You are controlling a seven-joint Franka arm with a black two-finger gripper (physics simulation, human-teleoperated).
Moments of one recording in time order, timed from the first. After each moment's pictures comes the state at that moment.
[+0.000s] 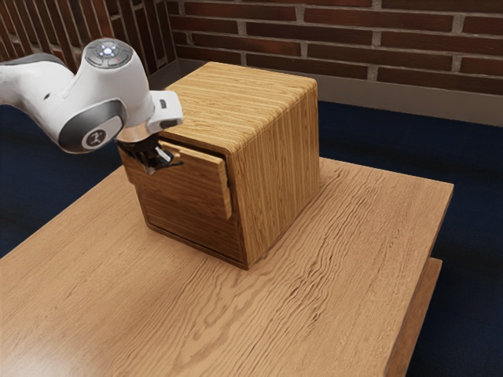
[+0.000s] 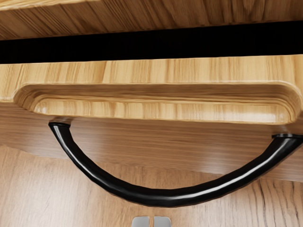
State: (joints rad) arm -0.08 -0.17 0.03 -2.16 0.43 2.28 -0.28
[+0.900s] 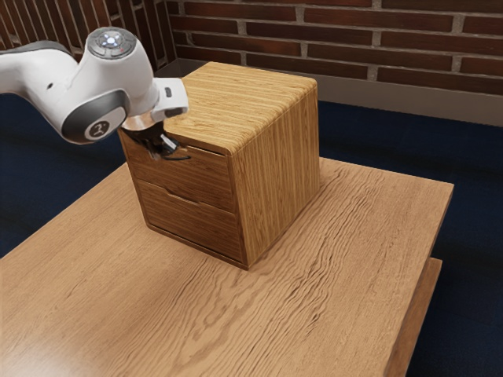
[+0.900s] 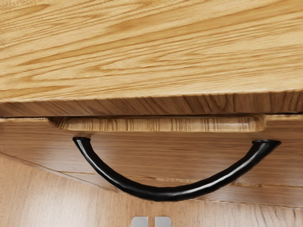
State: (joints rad) arm -0.09 -0.16 0.03 -2.10 0.47 2.29 -0.28
